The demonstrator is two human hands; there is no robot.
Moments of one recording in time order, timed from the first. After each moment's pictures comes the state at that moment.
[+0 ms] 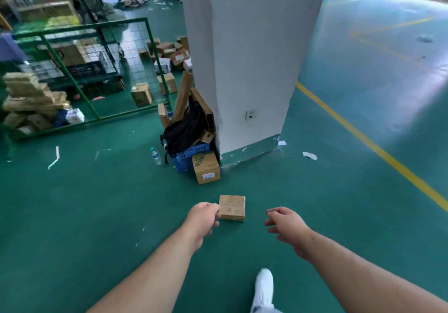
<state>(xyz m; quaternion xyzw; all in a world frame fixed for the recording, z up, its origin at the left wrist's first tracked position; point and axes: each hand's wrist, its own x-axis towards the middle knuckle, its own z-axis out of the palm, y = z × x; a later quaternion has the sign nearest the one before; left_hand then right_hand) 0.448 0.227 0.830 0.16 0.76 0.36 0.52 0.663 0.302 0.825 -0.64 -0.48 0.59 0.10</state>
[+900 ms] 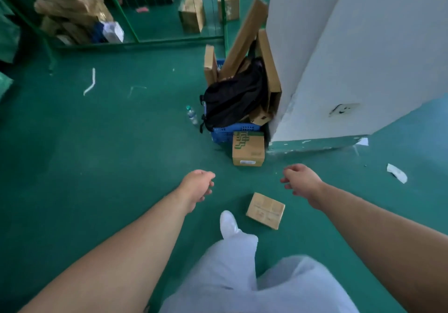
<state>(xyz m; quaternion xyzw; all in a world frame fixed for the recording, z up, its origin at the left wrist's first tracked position) 0.148 0.515 0.689 -0.02 0.80 0.34 0.49 0.350 0.712 0.673 -0.59 -0.59 0.55 -0.09</state>
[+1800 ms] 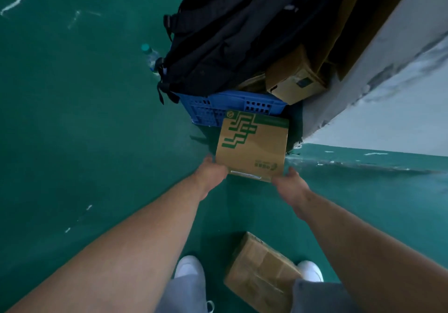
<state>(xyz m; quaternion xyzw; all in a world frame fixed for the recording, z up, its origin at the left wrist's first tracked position) 0.063 0.749 0.144 -0.06 0.79 0.30 0.53 0.218 0.885 0.139 -0.59 -0.57 0.54 -0.18</state>
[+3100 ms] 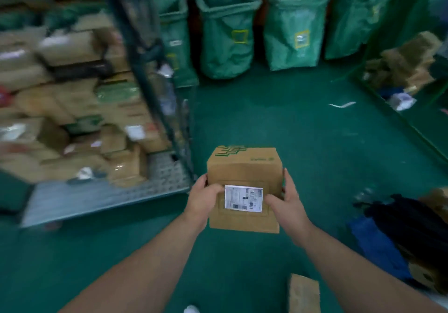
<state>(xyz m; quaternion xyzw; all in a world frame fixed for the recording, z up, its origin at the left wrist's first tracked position) 0.453 0.248 0.844 -0.42 0.58 0.69 -0.03 0.369 0.437 0.843 0.01 -0.75 0.57 -0.32</state>
